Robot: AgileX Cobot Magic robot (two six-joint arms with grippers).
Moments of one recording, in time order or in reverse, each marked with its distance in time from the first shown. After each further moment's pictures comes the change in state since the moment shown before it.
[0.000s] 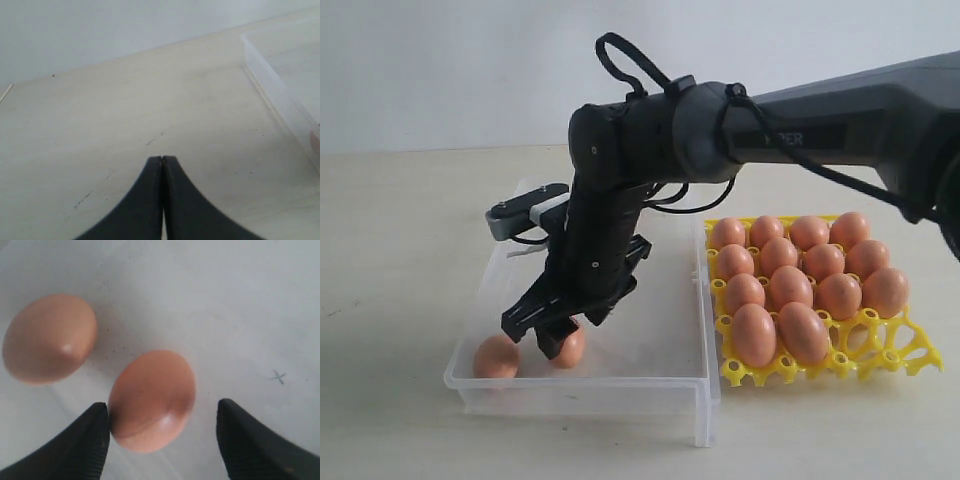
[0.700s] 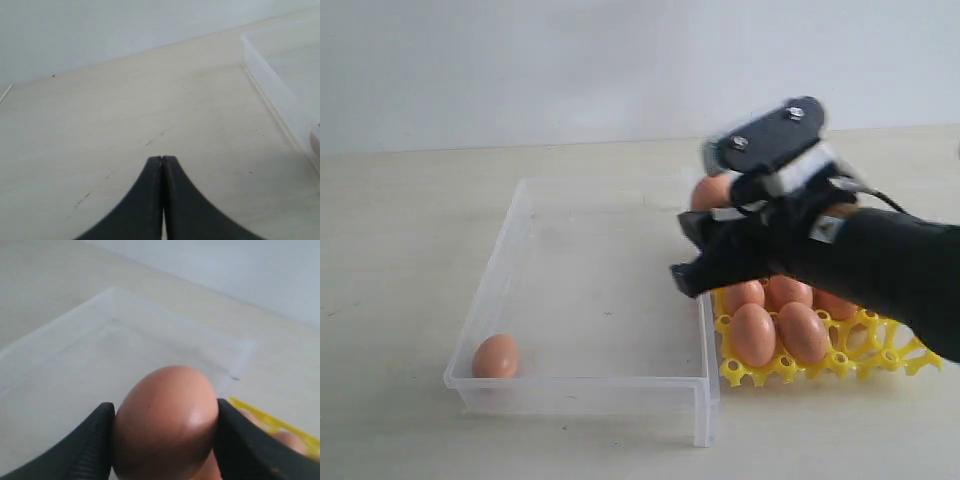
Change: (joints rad) left arm 0.000 0.000 0.000 0.000 0.000 0.000; right arm -0.088 -0.706 1.022 0.176 -1.256 -0.265
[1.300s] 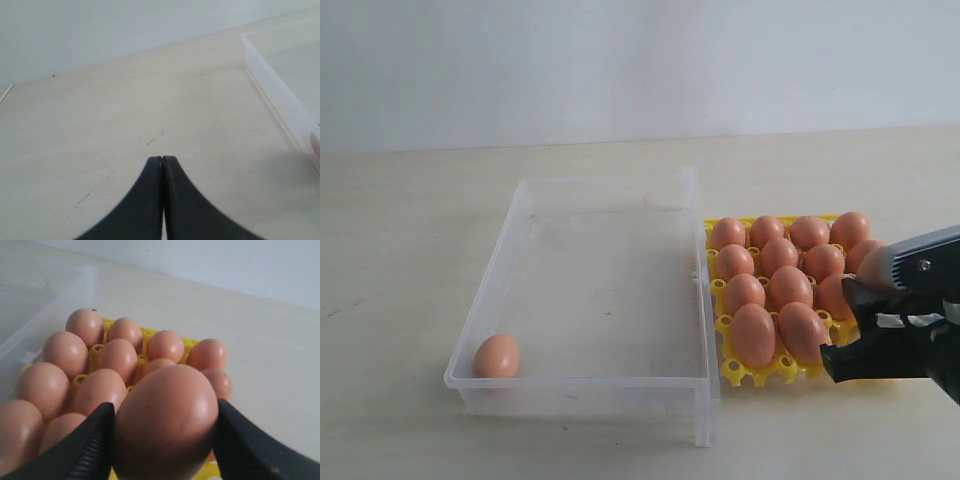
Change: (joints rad) left arm 0.000 0.000 0.000 0.000 0.000 0.000; right arm -0.004 -0.122 0.481 0.318 -0.509 -0.092
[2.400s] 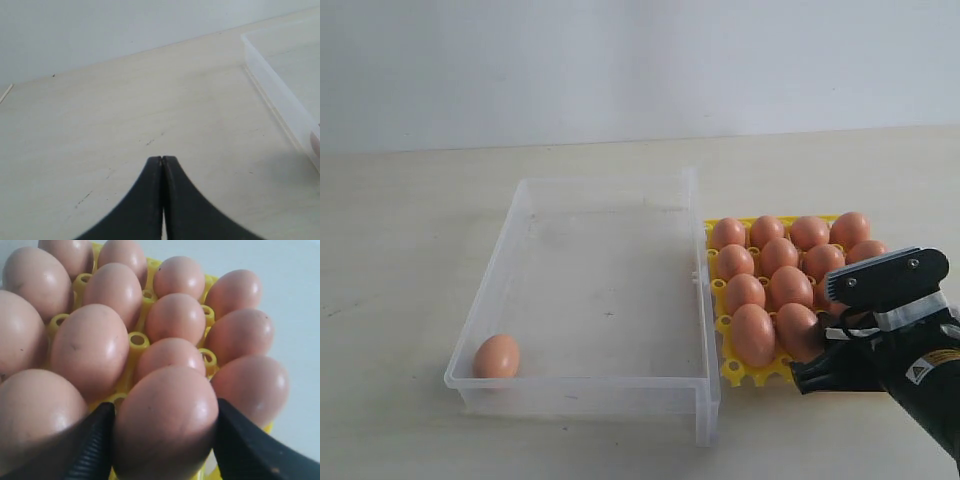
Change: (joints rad) left arm 0.000 0.000 0.000 0.000 0.000 0.000; right arm -0.072 0.355 -0.092 -0.089 -0.037 0.128
